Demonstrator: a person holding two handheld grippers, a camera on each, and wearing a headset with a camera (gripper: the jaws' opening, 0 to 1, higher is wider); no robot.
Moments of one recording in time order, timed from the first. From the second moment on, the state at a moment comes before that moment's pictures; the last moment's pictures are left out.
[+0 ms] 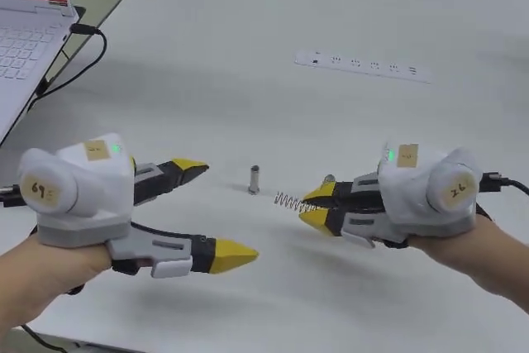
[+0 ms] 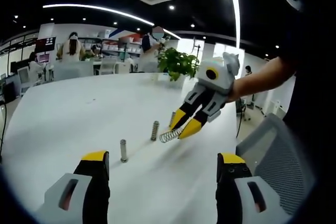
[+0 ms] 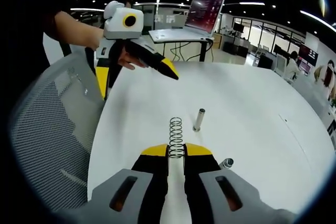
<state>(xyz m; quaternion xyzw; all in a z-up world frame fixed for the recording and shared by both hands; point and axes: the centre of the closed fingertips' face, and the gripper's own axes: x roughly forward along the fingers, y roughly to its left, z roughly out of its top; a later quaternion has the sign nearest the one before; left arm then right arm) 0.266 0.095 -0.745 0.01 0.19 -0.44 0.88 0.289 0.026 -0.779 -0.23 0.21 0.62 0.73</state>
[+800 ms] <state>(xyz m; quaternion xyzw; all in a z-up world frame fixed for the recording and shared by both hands) 0.264 0.039 -0.751 0.01 0.21 -0.52 0.83 0.273 0.011 -0.774 -0.24 0.20 0.63 0.71</state>
